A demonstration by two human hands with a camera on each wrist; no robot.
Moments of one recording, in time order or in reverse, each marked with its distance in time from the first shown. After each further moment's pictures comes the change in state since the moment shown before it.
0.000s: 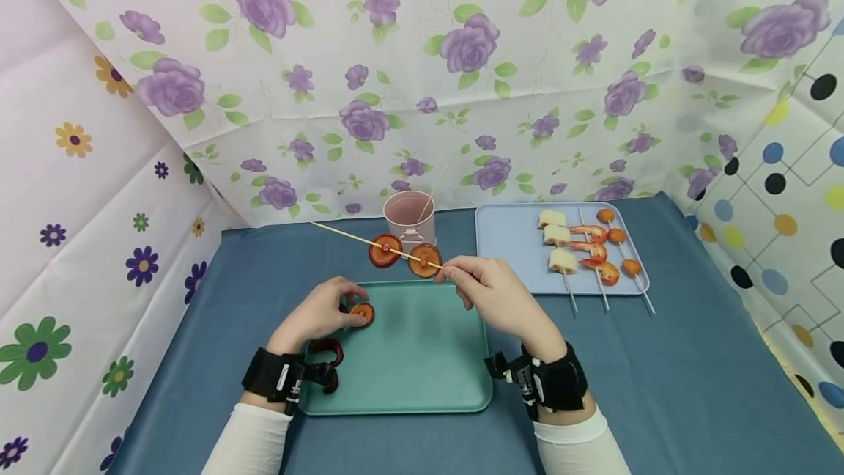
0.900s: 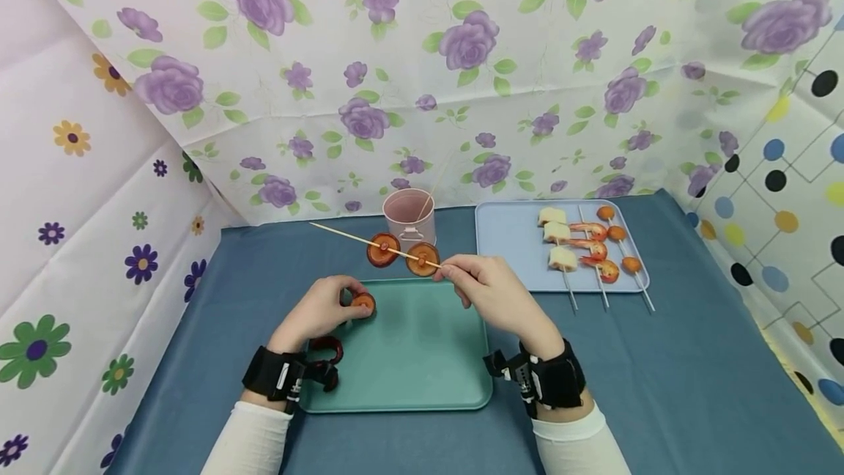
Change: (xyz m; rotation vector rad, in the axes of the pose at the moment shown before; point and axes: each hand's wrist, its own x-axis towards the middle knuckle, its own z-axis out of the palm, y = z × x) left_hand 0.002 0.005 0.000 -0.053 0.039 0.014; right_hand 0.000 -0.001 0.000 0.013 -0.014 0.018
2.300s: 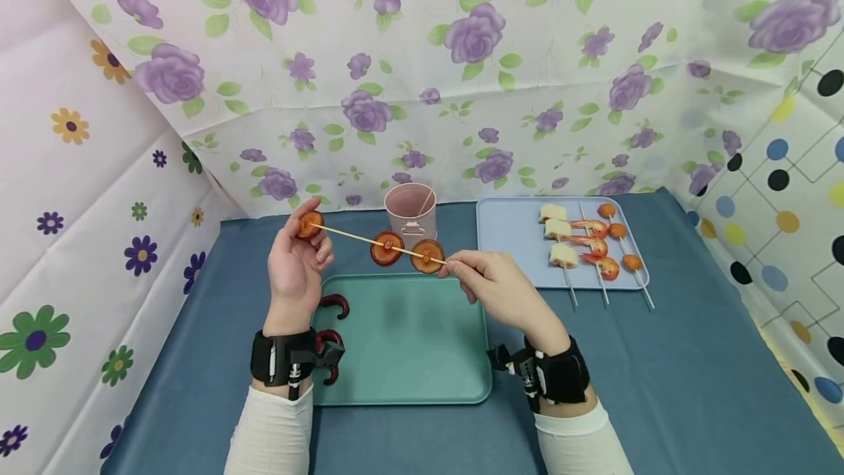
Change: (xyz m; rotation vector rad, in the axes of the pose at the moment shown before) left_hand 0.003 0.058 -0.036 -1.386 0.482 0.195; right_hand -0.001 0.003 -0.002 -0.008 0.001 0.009
